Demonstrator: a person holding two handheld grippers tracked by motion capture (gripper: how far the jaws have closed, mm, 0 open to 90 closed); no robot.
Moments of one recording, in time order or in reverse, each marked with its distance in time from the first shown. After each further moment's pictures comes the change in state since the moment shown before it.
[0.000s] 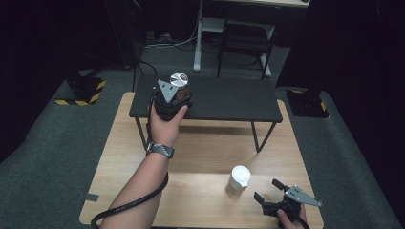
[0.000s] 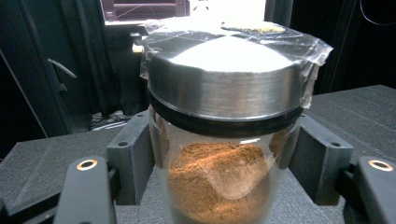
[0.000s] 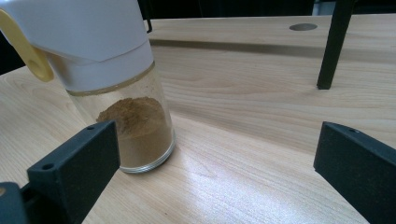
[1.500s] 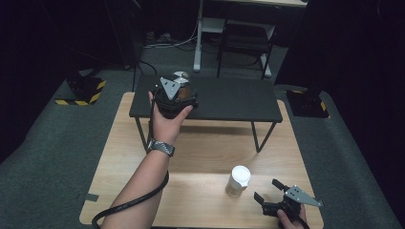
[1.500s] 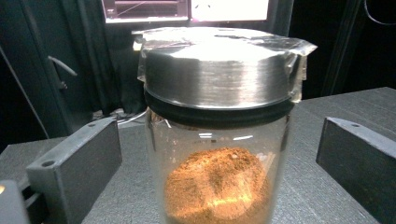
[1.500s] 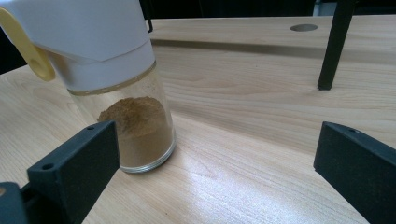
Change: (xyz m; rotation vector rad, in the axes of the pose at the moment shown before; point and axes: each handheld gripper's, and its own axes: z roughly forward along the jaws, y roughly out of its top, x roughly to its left) left arm -0.003 0.002 0.007 -0.001 0.006 -0.005; right arm 0.000 0.000 0.000 0.000 0.002 -0.003
